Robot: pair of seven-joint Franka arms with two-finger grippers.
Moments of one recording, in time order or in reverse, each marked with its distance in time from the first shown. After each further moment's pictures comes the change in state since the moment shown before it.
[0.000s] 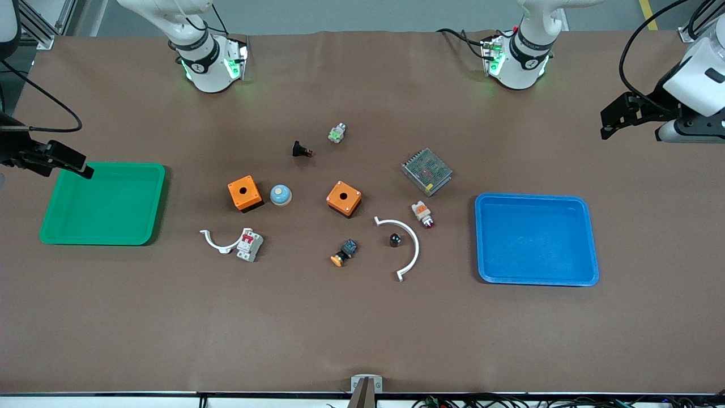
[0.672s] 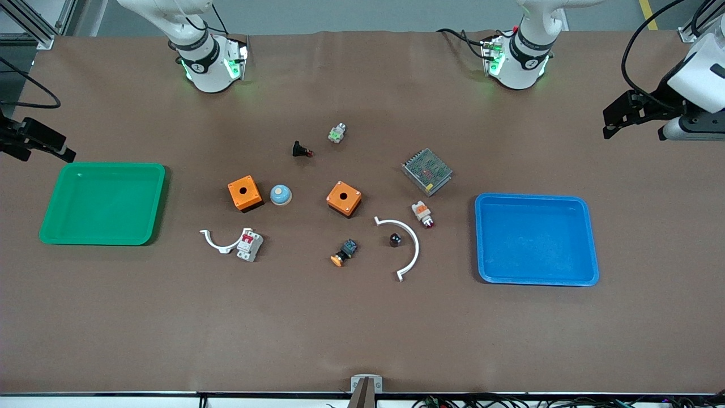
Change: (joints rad) left arm 0.000 0.000 0.000 0.012 0.000 0.000 0.000; right arm 0.000 -0.008 0.001 0.100 0.000 -0.116 0.017
